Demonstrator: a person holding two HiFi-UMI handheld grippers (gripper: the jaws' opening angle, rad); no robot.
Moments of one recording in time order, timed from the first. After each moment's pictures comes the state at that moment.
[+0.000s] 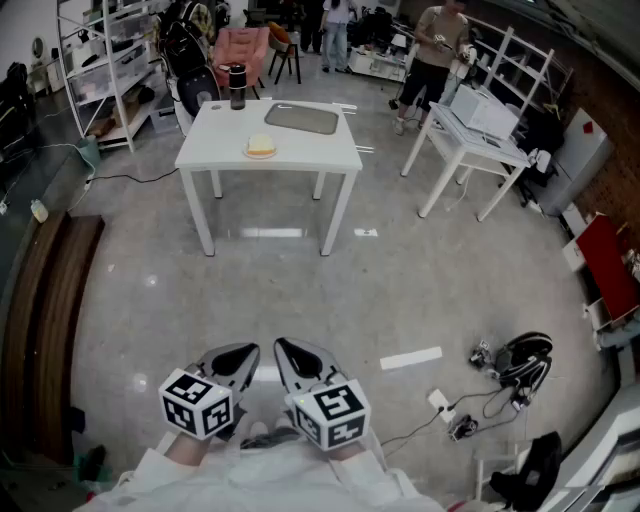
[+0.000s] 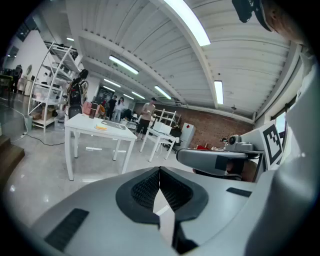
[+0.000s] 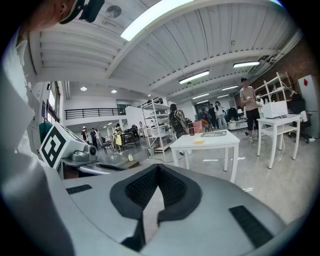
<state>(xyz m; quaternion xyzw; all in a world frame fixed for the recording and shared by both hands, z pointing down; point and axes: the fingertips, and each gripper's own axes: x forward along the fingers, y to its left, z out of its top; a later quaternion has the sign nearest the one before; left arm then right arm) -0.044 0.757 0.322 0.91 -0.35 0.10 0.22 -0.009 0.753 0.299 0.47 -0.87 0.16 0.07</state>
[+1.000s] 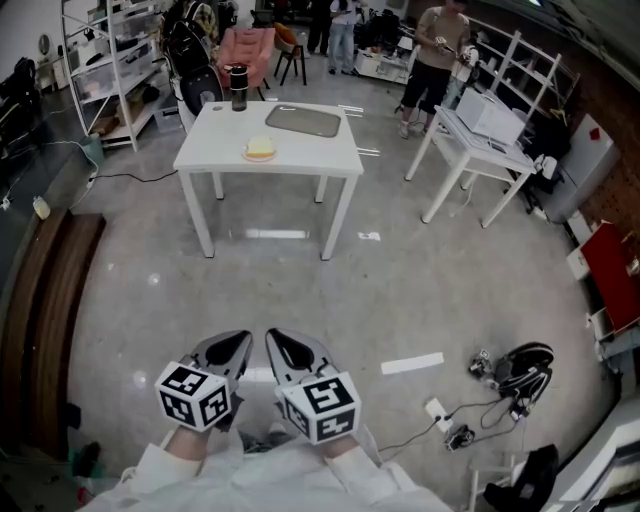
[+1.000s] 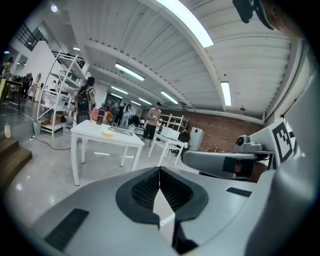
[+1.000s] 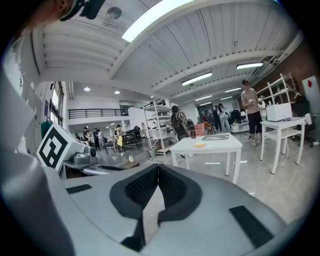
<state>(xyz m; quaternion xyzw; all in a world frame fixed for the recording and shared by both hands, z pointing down) -0.025 0.716 0.319 0.89 -0.40 0.08 0.21 0.012 0.720 0.295 0.46 -0.87 0.15 0.07</state>
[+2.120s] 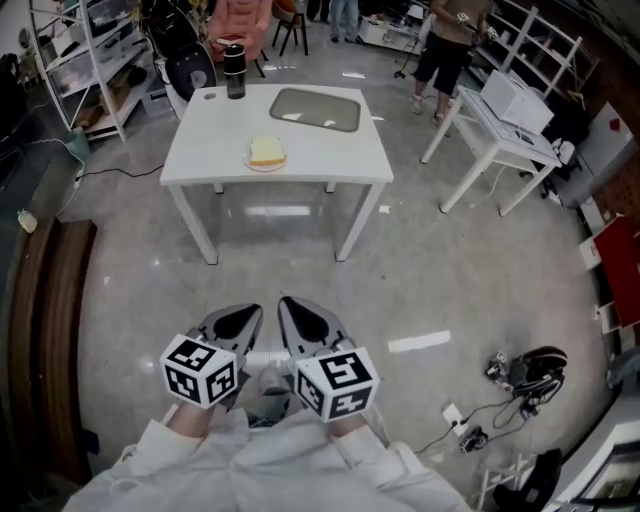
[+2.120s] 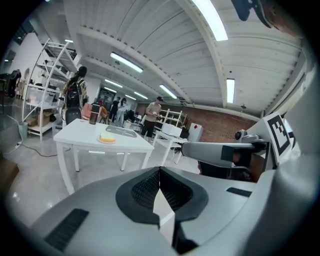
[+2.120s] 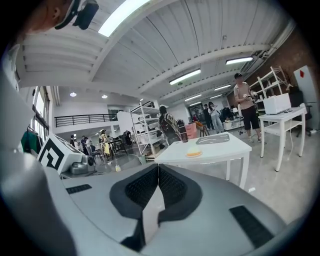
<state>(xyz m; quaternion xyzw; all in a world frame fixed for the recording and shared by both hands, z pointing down) -0.058 0.443 0.339 0.90 -0.36 0.10 0.22 -0.017 0.442 0.304 0.50 -0.85 0.17 0.04</state>
